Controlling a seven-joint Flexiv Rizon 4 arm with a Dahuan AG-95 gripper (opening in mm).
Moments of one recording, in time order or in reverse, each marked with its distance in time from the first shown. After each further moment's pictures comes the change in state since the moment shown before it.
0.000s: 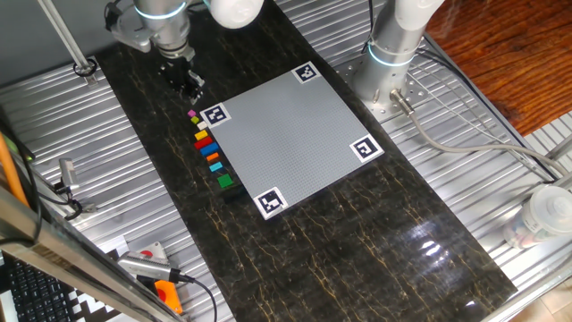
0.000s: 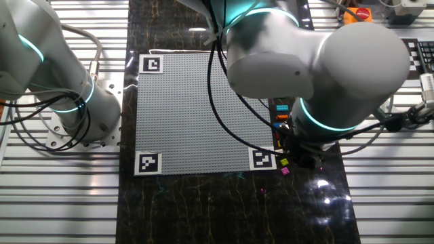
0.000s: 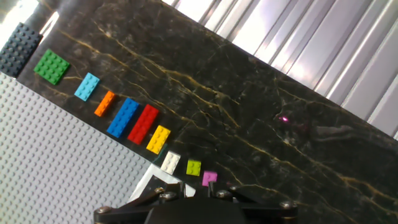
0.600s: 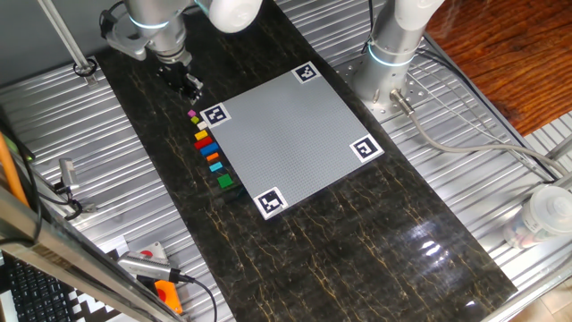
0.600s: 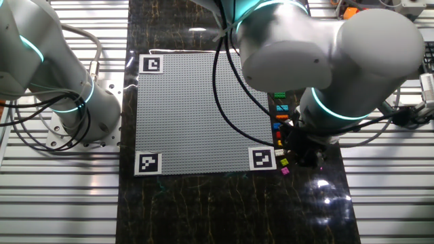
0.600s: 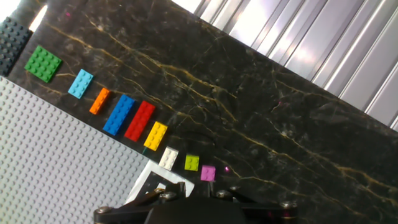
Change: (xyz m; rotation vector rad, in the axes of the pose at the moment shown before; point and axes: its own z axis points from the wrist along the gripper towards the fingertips) arm -0.001 -0.001 0.002 0.005 0.041 0.028
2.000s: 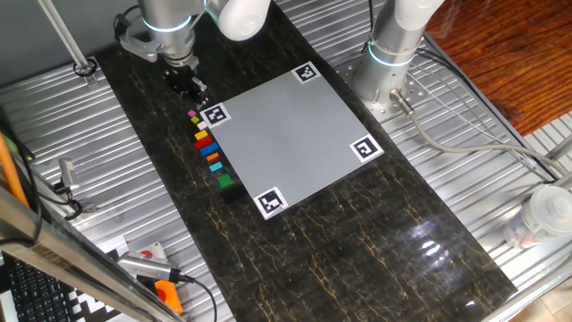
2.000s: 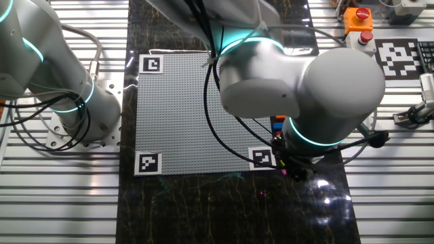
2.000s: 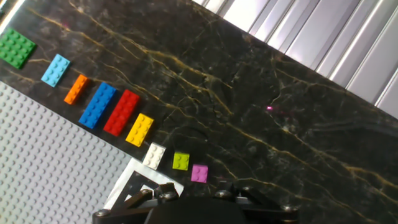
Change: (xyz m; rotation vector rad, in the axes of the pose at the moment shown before) arm 0.014 -0.009 0.047 0.011 -0.049 -0.004
